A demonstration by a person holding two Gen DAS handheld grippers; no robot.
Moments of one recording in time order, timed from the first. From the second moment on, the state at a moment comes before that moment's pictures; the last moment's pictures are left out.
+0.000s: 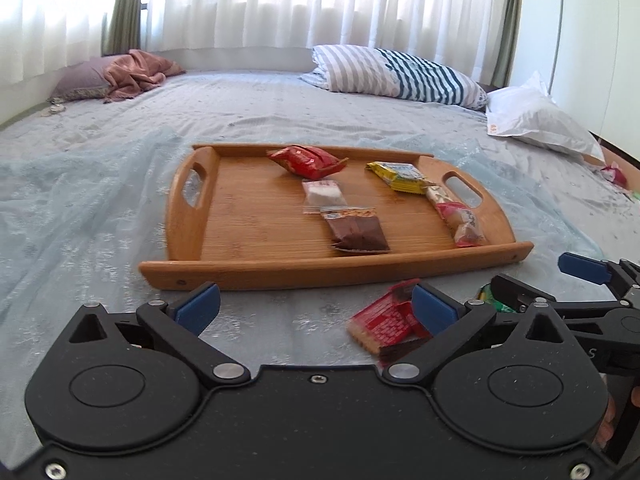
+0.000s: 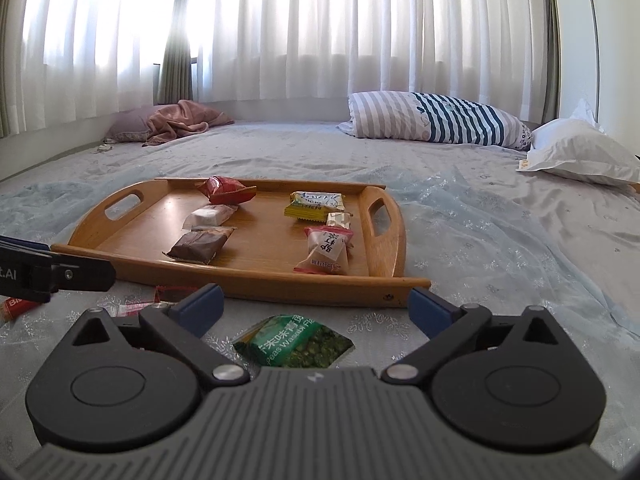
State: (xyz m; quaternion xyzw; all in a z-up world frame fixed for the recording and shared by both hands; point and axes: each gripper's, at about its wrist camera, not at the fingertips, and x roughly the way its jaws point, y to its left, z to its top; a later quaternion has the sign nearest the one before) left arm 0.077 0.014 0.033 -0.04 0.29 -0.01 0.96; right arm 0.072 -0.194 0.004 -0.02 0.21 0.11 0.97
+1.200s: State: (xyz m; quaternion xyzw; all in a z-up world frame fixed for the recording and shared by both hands) left arm 0.045 0.055 0.001 -0.07 0.30 0.05 0.95; right arm 0.067 -0.173 -0.025 -0.08 0.22 0.10 0.97
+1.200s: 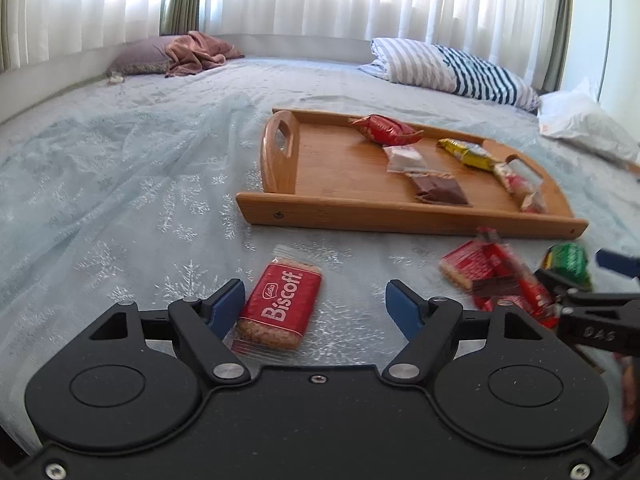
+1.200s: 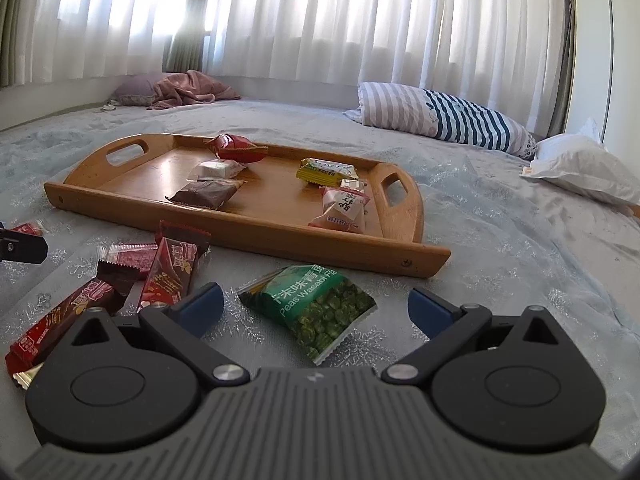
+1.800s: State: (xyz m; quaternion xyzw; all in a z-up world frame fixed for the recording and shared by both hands) left arm 0.031 0.054 0.020 -0.05 0.29 0.04 0.95; right arm 0.069 -0.175 -0.025 -0.08 0.23 0.10 0.97
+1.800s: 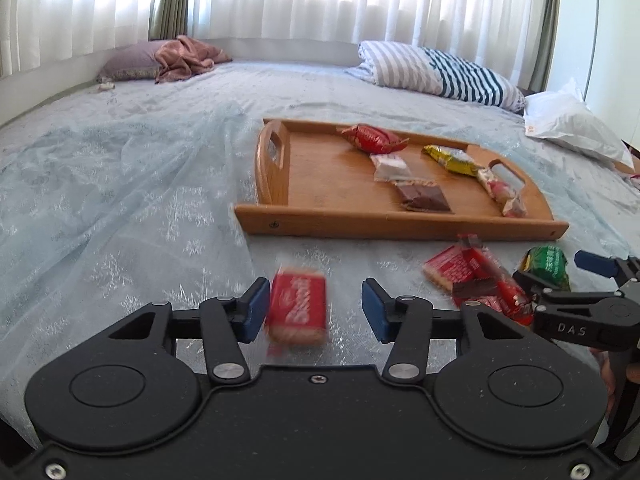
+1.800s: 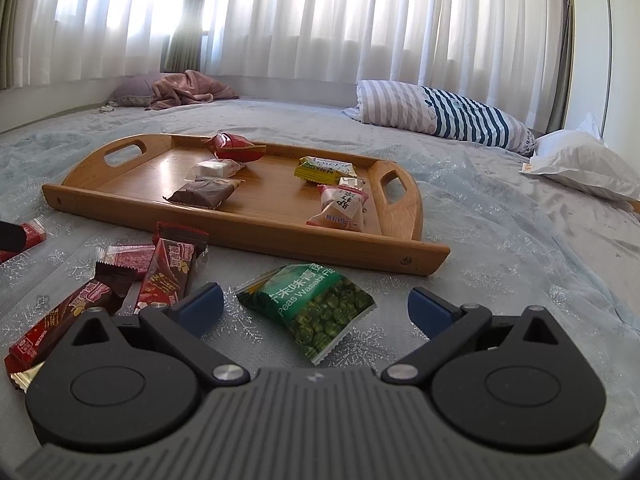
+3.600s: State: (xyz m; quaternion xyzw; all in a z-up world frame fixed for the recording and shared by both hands) left arm 0.050 0.042 0.010 -0.05 0.32 0.04 0.95; right arm 0.068 -0.186 -0.025 -0.04 0.22 0.12 0.97
